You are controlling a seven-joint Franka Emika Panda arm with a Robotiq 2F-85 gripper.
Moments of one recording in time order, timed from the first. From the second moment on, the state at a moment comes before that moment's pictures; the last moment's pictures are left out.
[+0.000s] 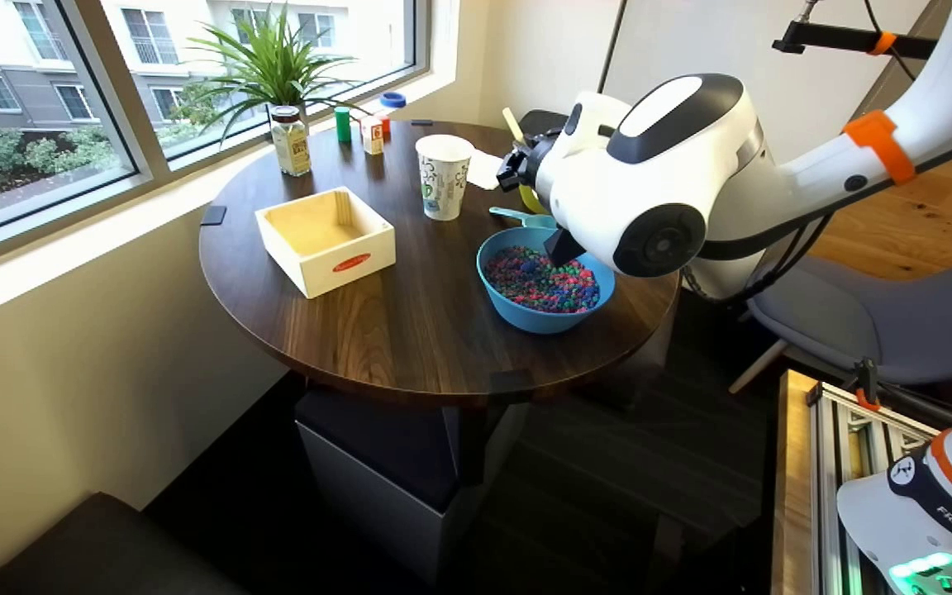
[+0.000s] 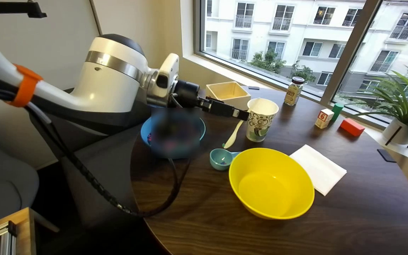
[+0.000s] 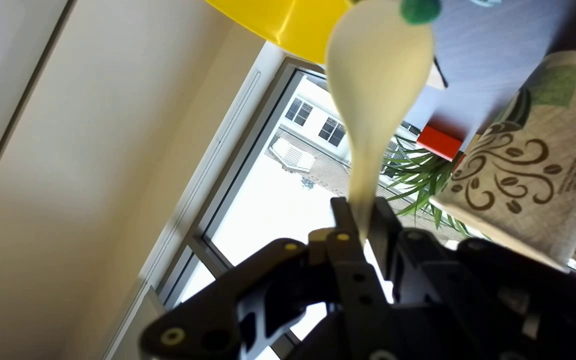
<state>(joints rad) 0.09 0.07 0.11 -2.23 -1.84 2.10 1.79</state>
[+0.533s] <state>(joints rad) 0.09 0.07 0.12 -2.23 -1.84 2.09 1.79</state>
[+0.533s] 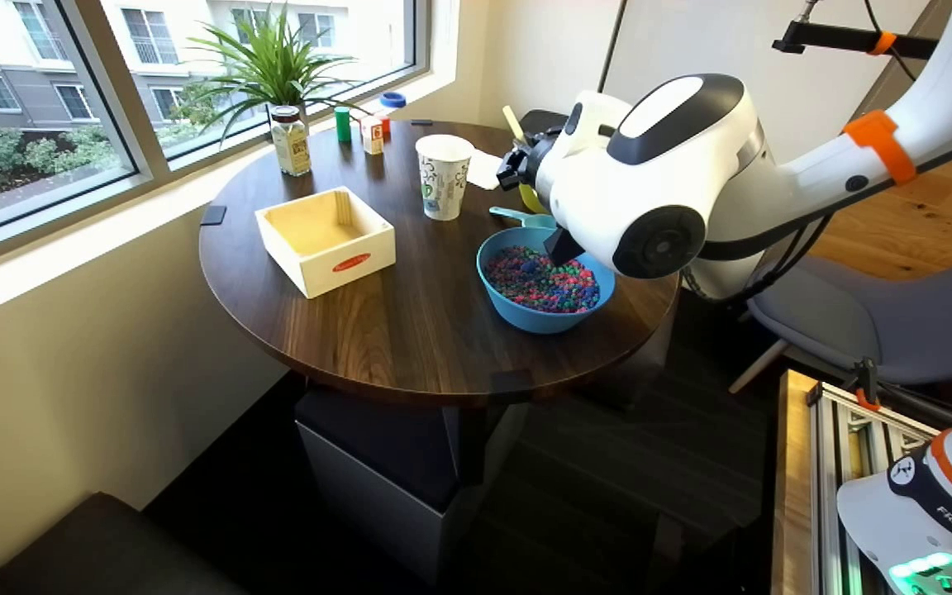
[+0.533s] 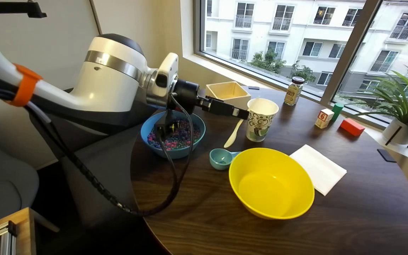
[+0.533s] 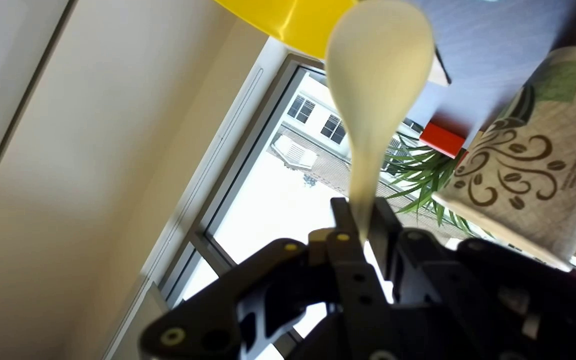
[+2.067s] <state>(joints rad) 0.16 -0.06 0.17 -2.17 -1.35 2.14 1.65</state>
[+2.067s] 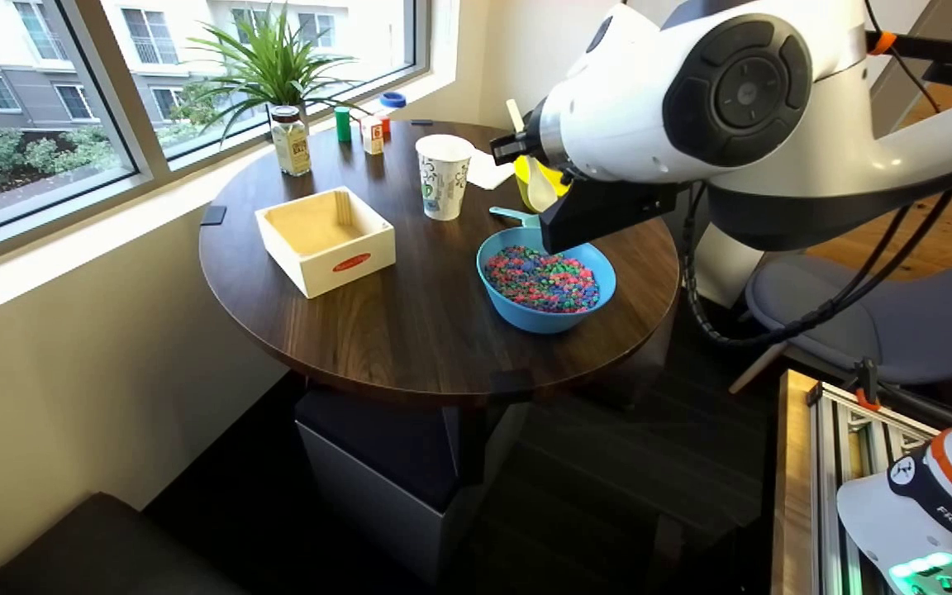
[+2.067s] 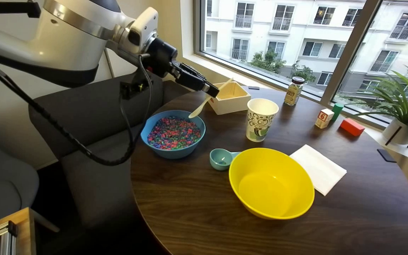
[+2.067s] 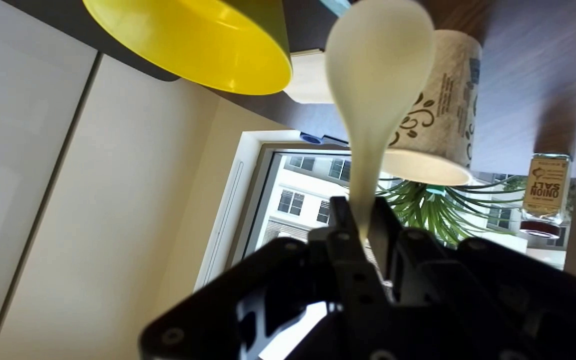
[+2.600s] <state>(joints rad) 0.17 -0.05 0.18 -2.19 -1.36 2.14 1.66</state>
